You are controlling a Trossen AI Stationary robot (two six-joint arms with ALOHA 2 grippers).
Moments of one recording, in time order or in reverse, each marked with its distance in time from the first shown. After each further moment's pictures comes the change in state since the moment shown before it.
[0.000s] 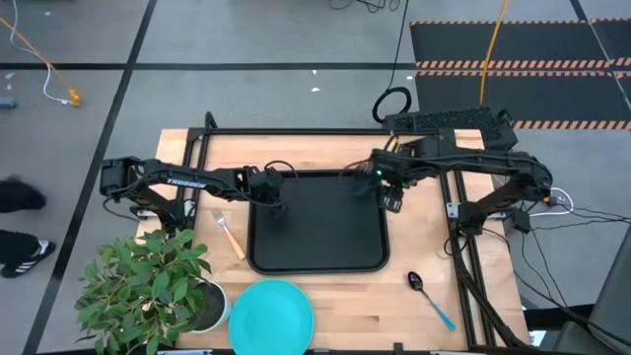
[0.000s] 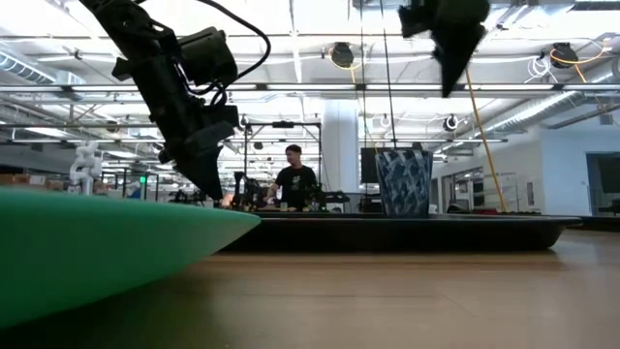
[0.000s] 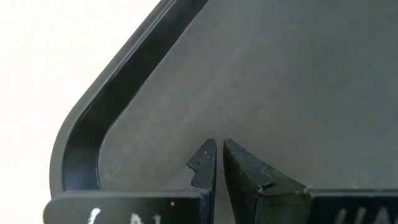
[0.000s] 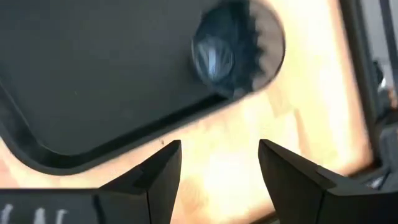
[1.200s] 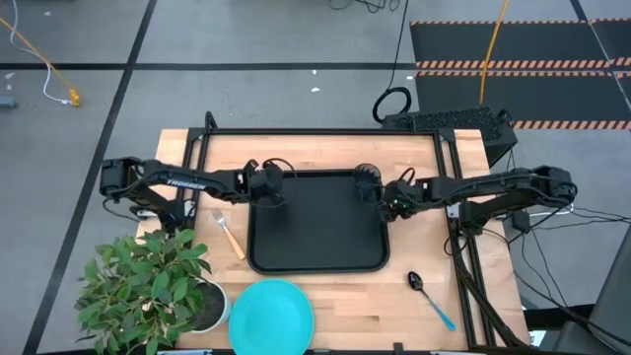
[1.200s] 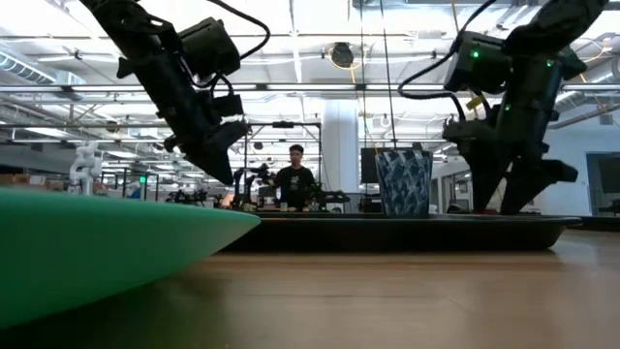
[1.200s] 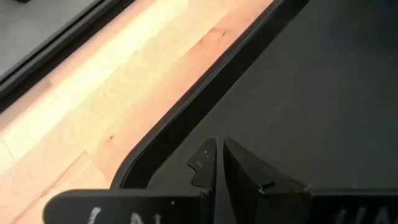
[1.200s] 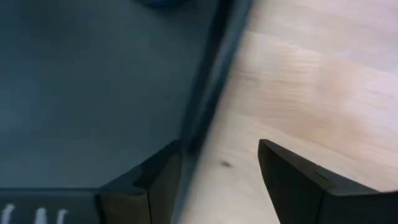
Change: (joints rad) left arm -0.028 -0.001 0.000 0.104 -0.239 -0.003; right arm -0.011 -0.221 -0.883 0.876 -0.194 0.895
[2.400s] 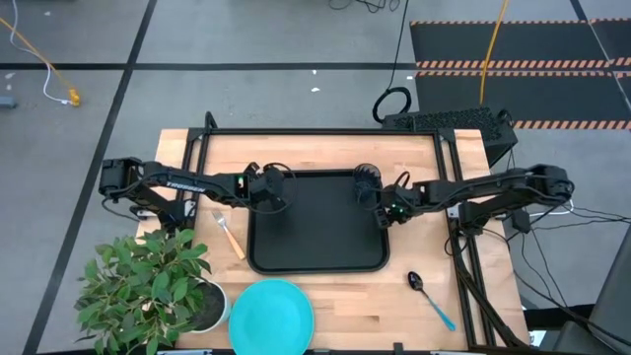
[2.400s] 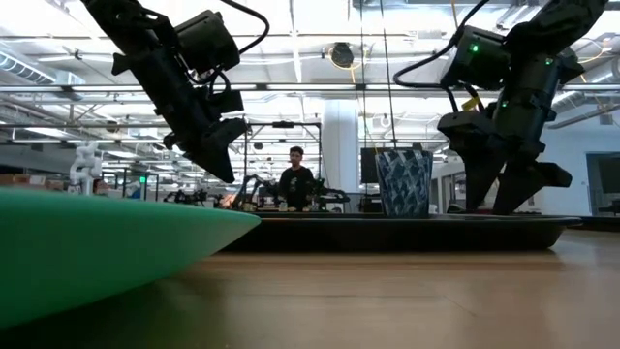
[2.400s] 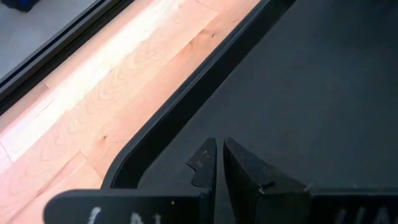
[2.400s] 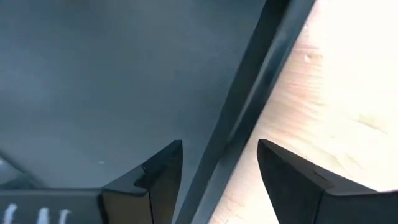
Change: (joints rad) left arm -0.042 0.000 0.000 -0.003 -0.026 -0.016; right arm 0.048 0.037 0.000 0.081 -0.061 0.007
